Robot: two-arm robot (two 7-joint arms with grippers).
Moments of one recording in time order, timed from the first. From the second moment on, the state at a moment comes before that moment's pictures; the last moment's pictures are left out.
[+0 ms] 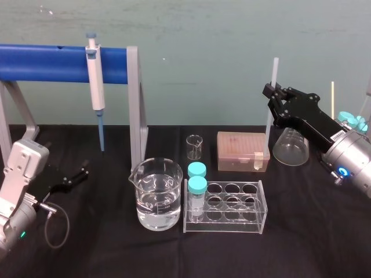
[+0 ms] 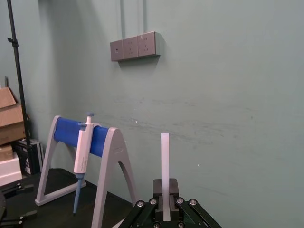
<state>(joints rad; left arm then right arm) -0.20 0.60 0.45 -1.41 -0.25 -0.12 0.03 0.28 0.44 -0.23 -1.54 0.52 -0.04 0.42</state>
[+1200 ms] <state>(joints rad) -0.20 0.60 0.45 -1.41 -0.25 -0.12 0.03 0.29 0.44 -0.23 -1.53 0.52 -0.04 0.42</state>
